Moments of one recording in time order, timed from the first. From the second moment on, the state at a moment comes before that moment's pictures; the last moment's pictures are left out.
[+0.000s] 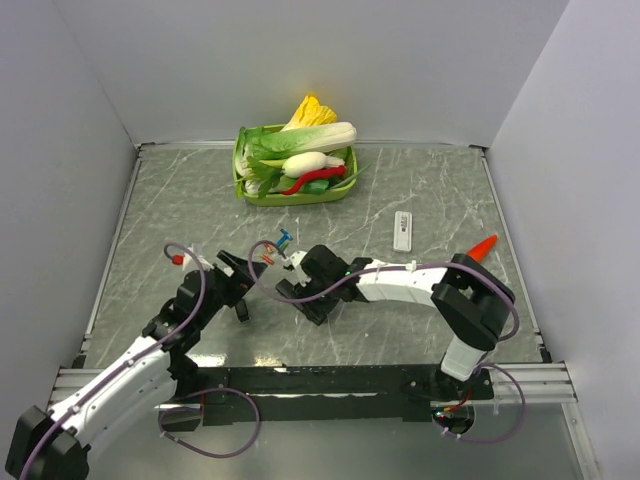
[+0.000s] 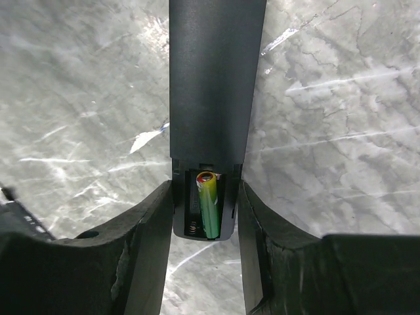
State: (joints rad) left arm -0.55 0.61 0.25 -0.01 -0.17 -1.18; right arm 0.97 1.70 0.97 -0.31 -0.13 0.11
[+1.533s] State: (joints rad) left arm -0.55 1.27 0.53 0.07 0.14 -1.09; right arm 0.83 1.58 0.78 0.03 -0.41 0.14
